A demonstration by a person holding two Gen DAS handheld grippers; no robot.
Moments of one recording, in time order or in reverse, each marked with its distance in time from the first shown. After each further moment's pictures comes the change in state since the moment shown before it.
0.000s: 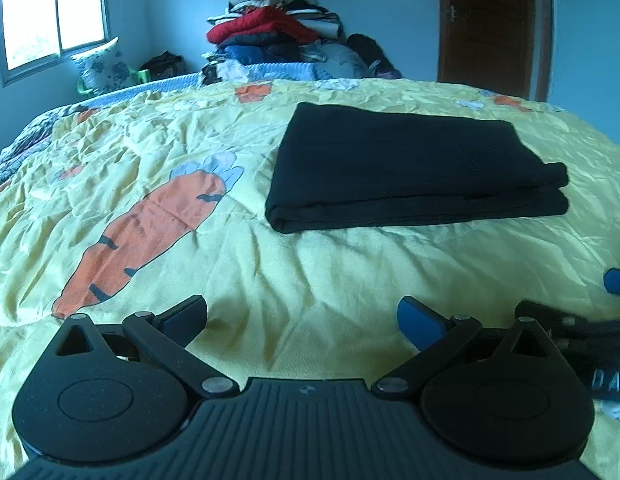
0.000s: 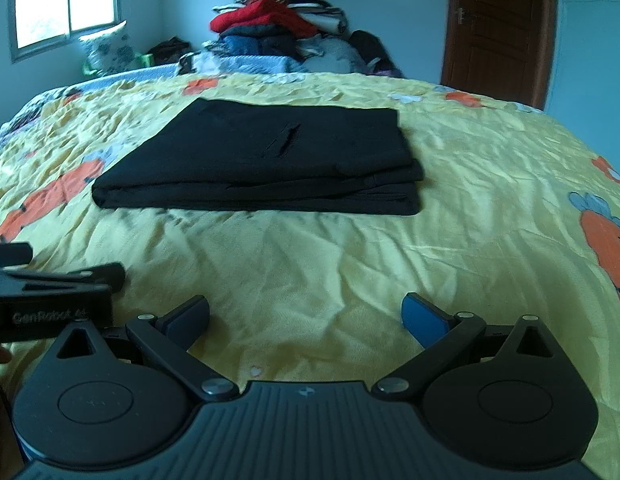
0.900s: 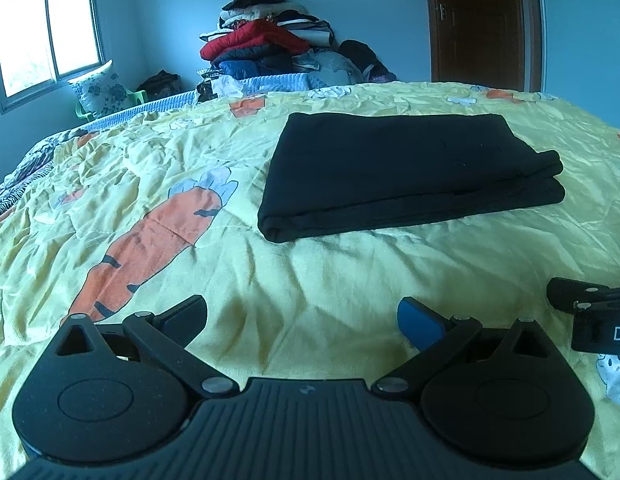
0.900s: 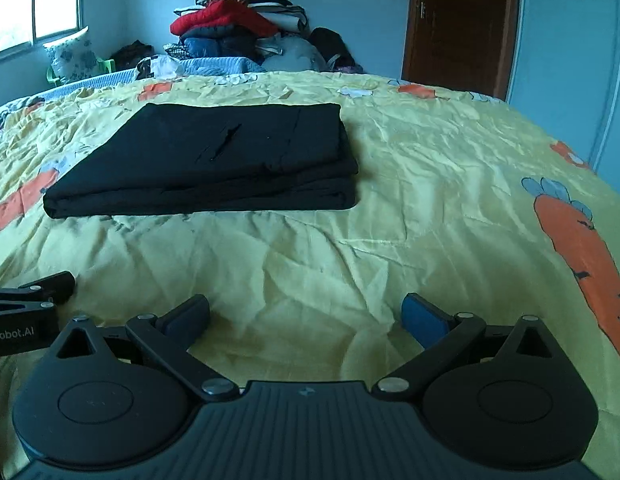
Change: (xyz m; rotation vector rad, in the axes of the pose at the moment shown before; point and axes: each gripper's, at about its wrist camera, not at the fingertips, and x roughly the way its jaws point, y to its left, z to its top) left arm -0.004 -0.009 0.000 0.061 -0.025 0.028; right arm -0.001 -0.024 -0.001 0.035 0.008 -0.093
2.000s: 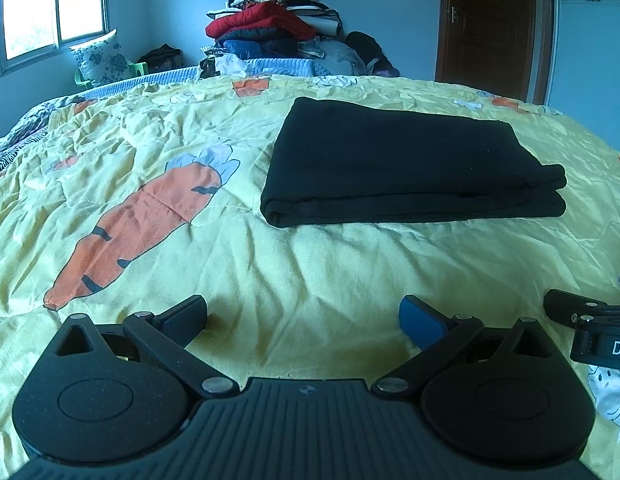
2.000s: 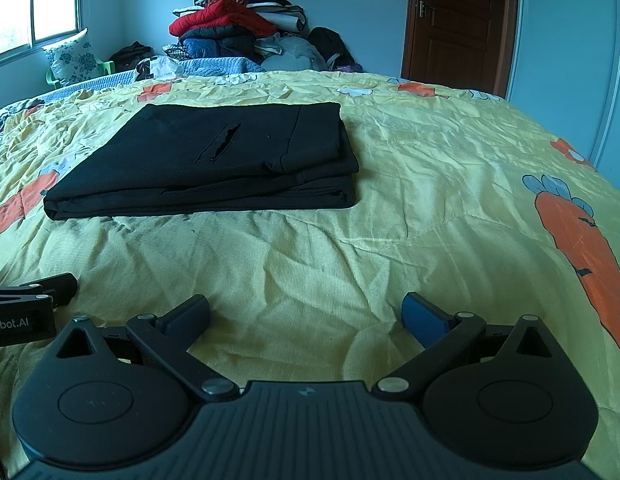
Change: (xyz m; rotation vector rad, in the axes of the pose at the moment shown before) left arm 0.006 0.010 -0.001 -0.090 0.046 -0.042; right arm 0.000 -0.001 0.000 0.012 0.004 0.007
